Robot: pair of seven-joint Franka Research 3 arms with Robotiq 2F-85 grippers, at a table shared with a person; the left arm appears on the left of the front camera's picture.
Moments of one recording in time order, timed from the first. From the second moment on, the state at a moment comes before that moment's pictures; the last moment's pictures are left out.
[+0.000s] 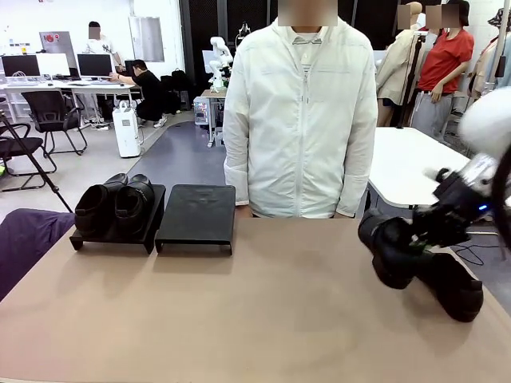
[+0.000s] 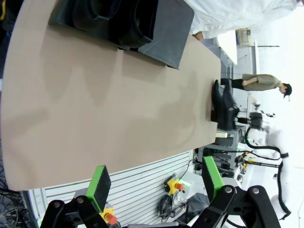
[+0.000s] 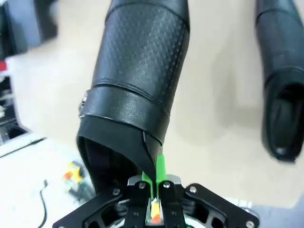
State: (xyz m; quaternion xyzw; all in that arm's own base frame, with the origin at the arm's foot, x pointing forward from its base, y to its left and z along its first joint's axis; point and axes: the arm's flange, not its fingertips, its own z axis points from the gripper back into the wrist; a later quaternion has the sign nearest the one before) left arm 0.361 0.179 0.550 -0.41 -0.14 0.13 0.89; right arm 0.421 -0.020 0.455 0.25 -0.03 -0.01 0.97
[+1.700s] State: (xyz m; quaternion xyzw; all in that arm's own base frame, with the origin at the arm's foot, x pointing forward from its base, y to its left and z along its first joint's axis) left arm 0.361 0.179 0.550 -0.41 -0.14 0.13 0.89; right arm 0.344 0.298 0.376 0.22 -0.03 0.16 0.96
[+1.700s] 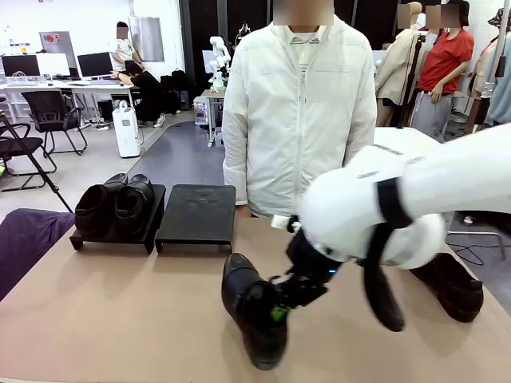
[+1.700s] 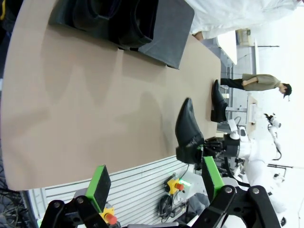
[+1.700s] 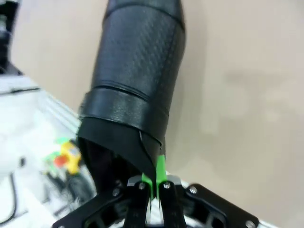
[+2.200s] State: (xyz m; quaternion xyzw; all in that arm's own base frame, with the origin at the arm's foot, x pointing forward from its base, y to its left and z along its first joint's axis) left arm 0.361 0.179 0.550 -0.41 -0.14 0.13 0.89; right arm 0.385 0.342 0.362 0.24 0.02 0.05 0.97
